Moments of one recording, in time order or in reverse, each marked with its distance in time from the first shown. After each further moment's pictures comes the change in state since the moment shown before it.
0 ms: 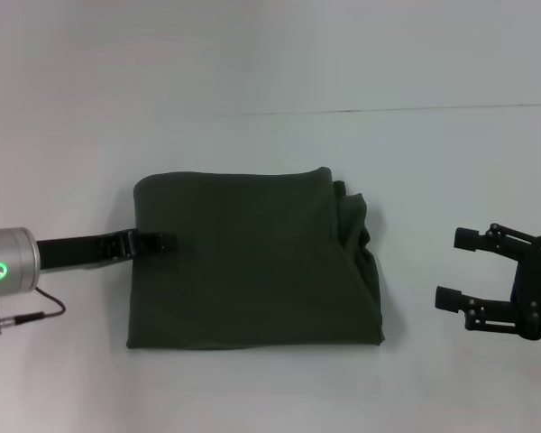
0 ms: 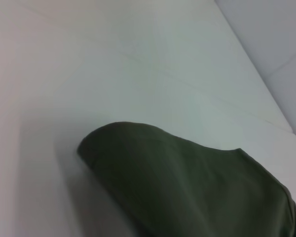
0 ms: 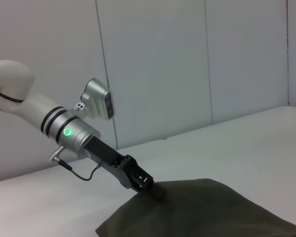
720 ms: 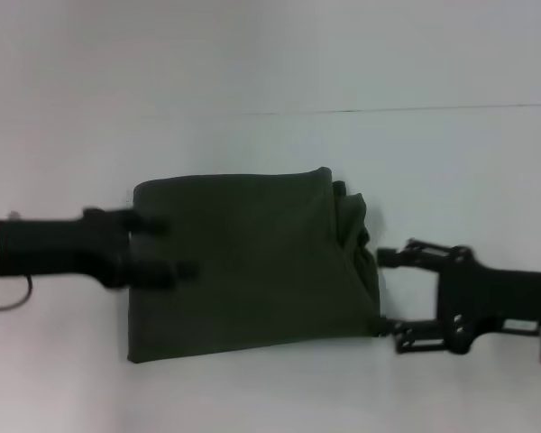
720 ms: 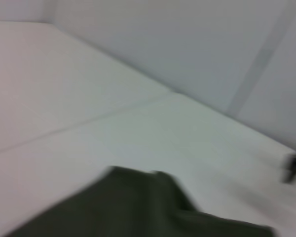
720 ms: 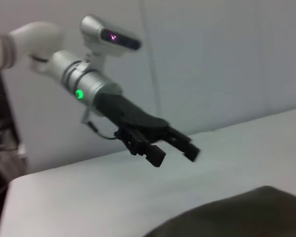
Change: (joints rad) left arm 0.031 -0.003 -0.053 0.275 -0.007 0.432 0.507; right arm 0.115 0.011 -0.100 0.110 -0.038 0.038 -0.025
